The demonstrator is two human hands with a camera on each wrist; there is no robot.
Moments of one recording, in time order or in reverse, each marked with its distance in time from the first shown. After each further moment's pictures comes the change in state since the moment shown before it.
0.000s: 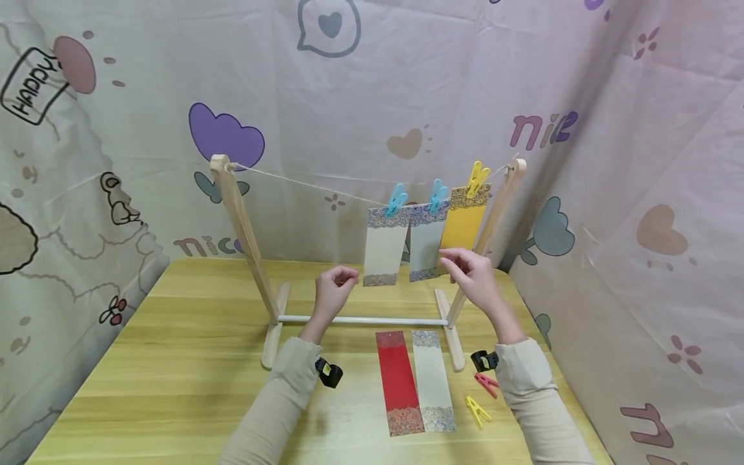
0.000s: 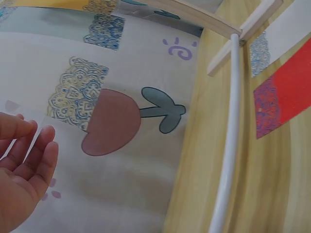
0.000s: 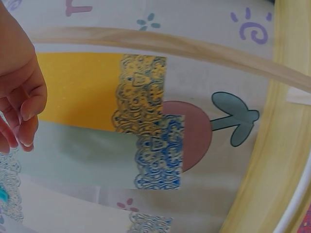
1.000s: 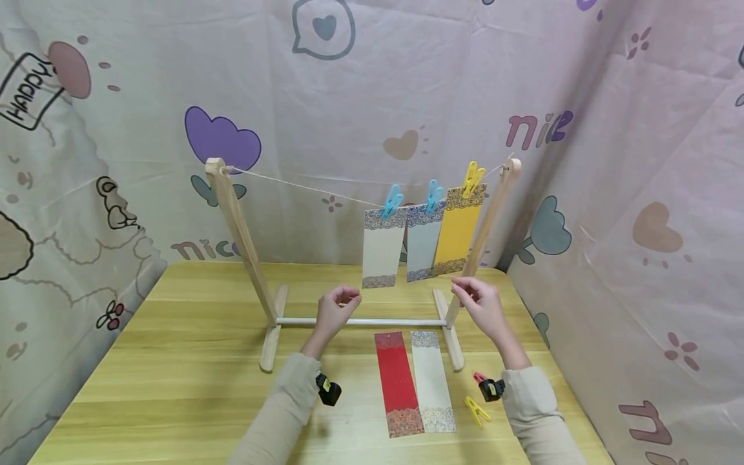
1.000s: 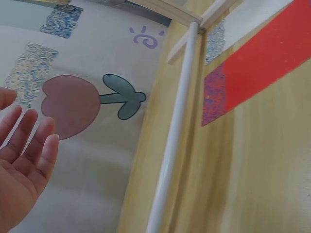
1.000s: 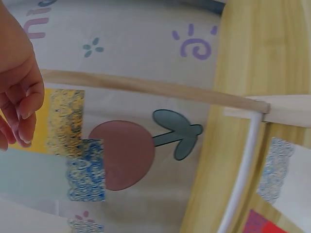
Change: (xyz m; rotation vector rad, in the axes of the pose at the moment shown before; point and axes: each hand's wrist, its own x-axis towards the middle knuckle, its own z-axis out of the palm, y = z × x) left_hand -0.028 -0.031 0.004 0.057 -0.109 -0.075; right_hand -0.052 0.026 0.003 -0.002 0.073 0.115
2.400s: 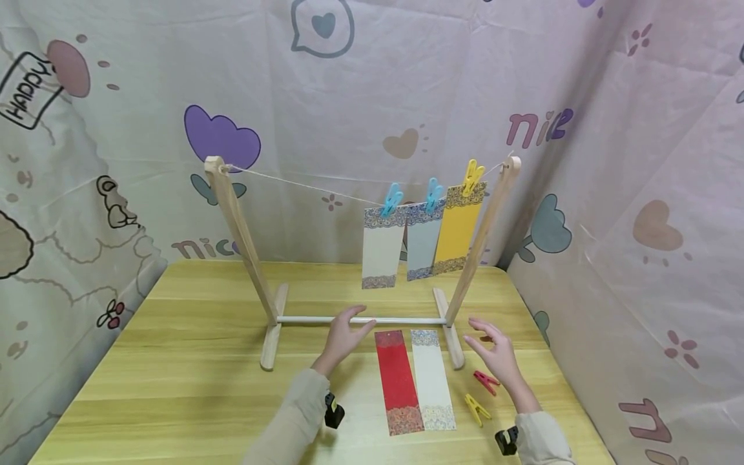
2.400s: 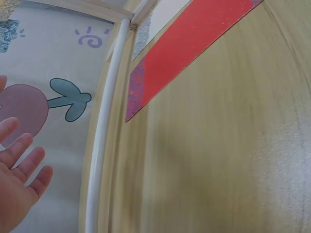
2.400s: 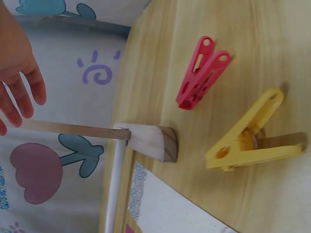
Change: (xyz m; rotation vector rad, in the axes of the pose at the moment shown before) left_hand -0.033 -0.036 0.025 0.194 -0.126 -0.041; right_hand -0.104 0.082 0.005 -0.071 0.037 0.214
